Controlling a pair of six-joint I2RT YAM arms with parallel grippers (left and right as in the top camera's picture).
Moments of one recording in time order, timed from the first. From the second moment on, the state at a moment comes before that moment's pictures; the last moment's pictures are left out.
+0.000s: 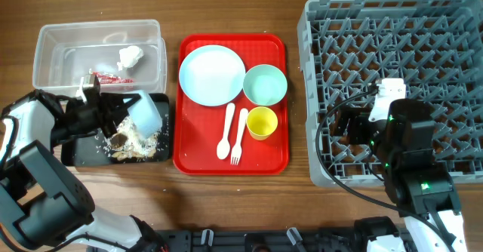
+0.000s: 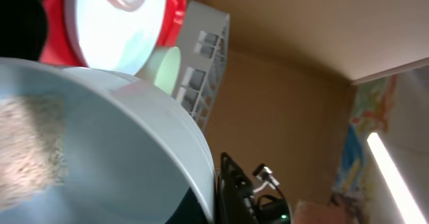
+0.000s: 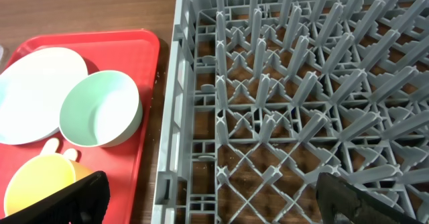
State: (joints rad) left arm 0.58 1.77 1.10 -1.24 1.35 0.08; right arm 0.12 0.80 0.76 -0.63 0.01 0.13
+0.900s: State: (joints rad) left arm 0.58 1.77 1.10 -1.18 1.49 -0.01; right arm 0.12 0.80 0.76 -0.63 0.01 0.13
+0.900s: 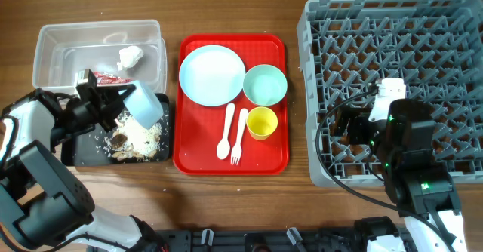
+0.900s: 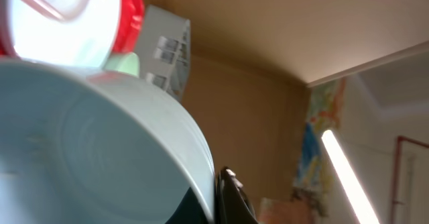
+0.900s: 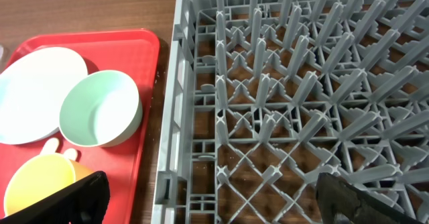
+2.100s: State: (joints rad) left arm -0.46 1.65 1.10 -0.75 0.06 -0.53; right arm 0.12 0.80 0.76 -0.63 0.01 0.13
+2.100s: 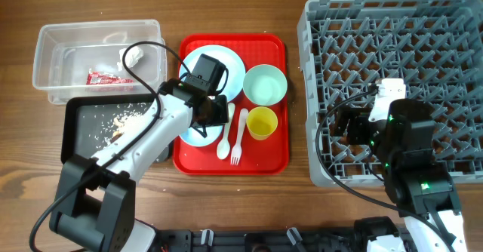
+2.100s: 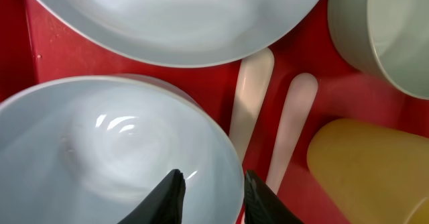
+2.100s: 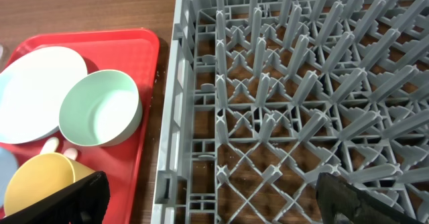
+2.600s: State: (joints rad) left arm -0.55 1.62 1.19 -0.69 0.17 -0.53; right arm 0.12 0.80 0.76 -0.63 0.01 0.13
